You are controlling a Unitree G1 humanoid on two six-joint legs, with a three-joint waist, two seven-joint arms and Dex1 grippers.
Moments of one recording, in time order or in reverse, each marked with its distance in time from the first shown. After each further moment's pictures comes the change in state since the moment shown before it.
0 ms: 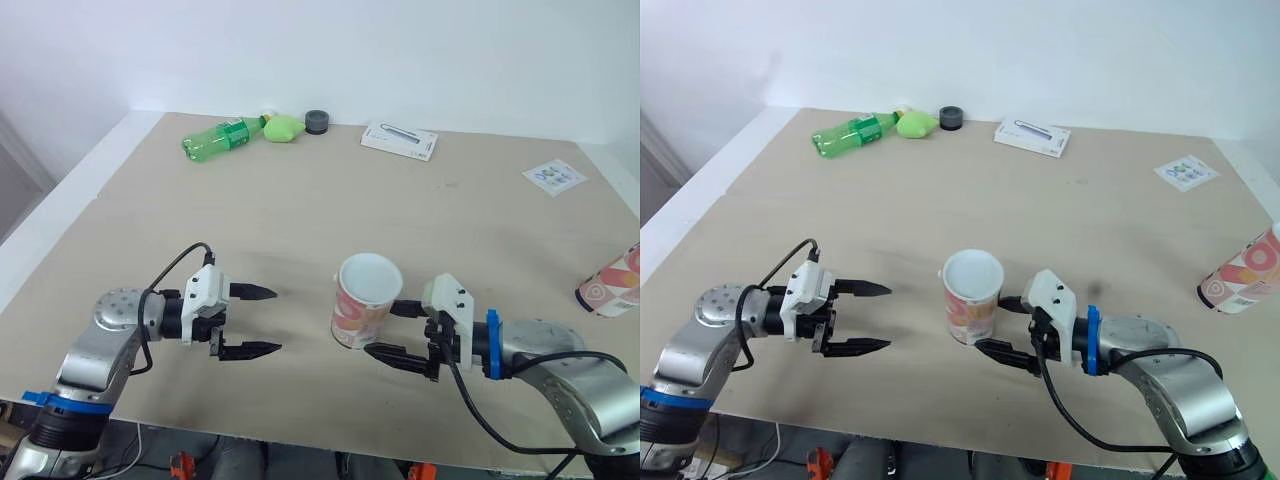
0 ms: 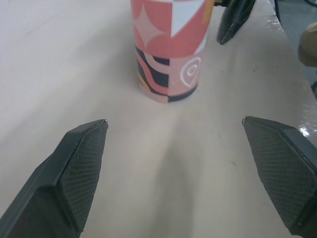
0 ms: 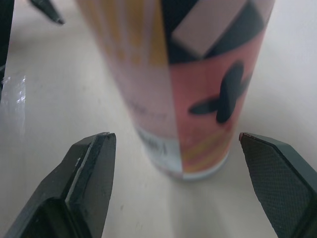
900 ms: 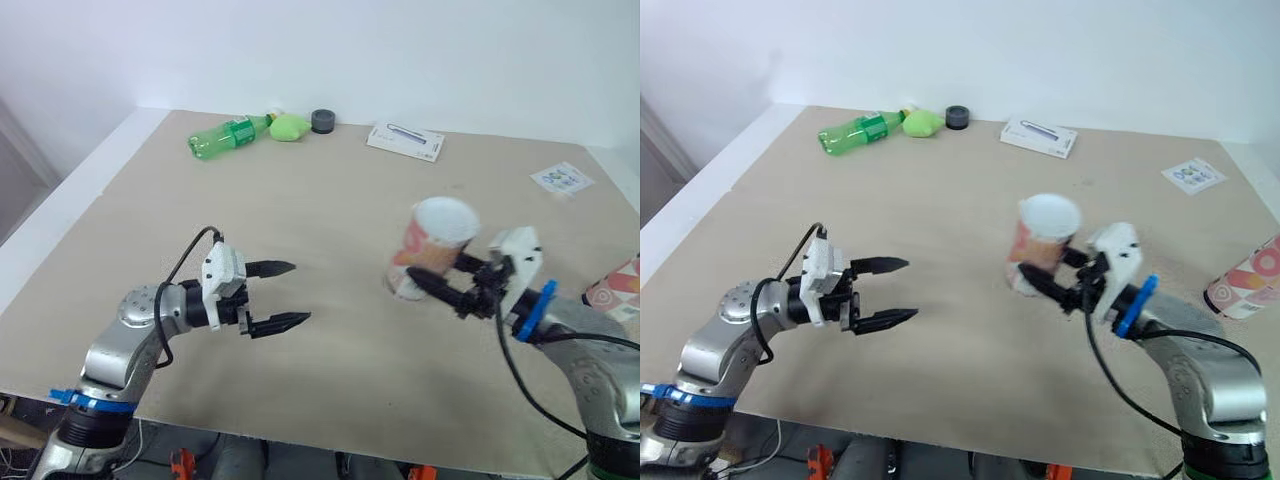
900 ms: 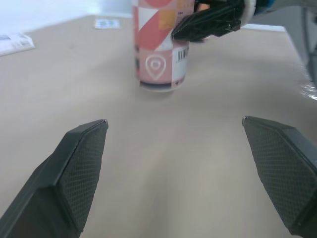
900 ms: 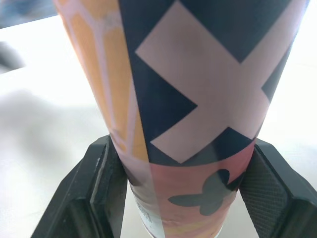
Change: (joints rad) left arm -0.162 -0.187 -0.108 0.061 0.000 -0.028 0.217; right arm 0.035 0.135 -0.452 0.148 0.048 -0.023 -0.314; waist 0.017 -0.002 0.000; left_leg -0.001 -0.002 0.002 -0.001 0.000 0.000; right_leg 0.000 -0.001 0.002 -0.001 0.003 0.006
